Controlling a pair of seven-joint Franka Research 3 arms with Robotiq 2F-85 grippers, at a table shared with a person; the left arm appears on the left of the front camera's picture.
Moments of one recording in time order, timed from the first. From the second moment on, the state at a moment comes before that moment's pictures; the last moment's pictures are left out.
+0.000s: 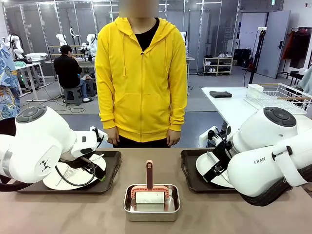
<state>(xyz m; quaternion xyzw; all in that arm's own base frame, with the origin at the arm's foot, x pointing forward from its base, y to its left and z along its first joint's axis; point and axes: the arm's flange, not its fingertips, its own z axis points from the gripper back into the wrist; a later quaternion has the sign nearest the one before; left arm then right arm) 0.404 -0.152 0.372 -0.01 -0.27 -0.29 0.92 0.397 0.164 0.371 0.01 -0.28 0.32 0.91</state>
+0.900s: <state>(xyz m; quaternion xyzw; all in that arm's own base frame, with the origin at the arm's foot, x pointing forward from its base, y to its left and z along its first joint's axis) 0.422 -0.161 0.405 -0.11 -0.24 -0.26 0.93 0.408 0.180 0.405 0.05 -0.27 0.30 0.91</state>
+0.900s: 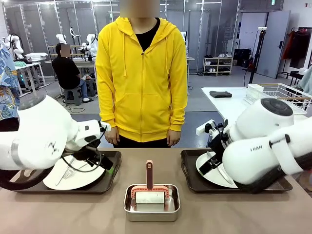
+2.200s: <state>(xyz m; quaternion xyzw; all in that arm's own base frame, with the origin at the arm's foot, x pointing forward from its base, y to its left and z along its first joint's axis) 0.492 -0.024 0.387 -0.66 -0.09 -0.16 0.73 0.503 0.060 0.428 0.57 -0.05 0.15 0.81</state>
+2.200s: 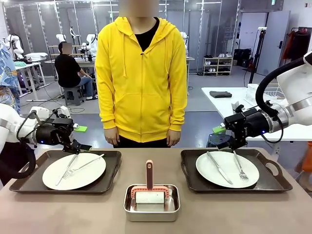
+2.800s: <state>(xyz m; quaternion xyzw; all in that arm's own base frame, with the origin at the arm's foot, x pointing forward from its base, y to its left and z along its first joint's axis) 0.498 -0.024 0.386 -0.66 -0.09 -0.15 0.73 0.504 0.058 0.427 0.57 -0.05 0.15 0.80</state>
